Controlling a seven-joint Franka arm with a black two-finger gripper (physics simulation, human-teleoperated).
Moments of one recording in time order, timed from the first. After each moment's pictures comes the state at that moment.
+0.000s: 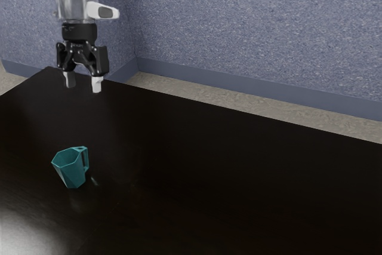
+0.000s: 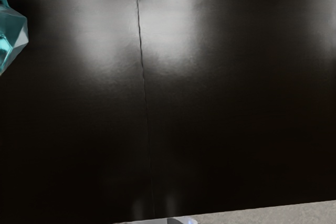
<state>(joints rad) 0.00 0.02 0.03 -1.52 -0.06 1.16 0.08</state>
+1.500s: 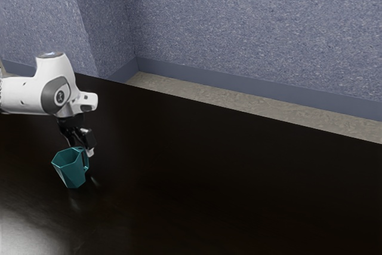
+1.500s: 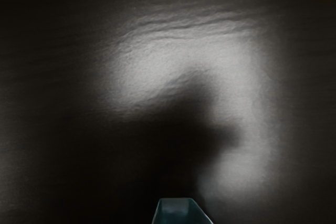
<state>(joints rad) 0.29 0.18 0.04 -2.15 0.01 2.29 0.46</state>
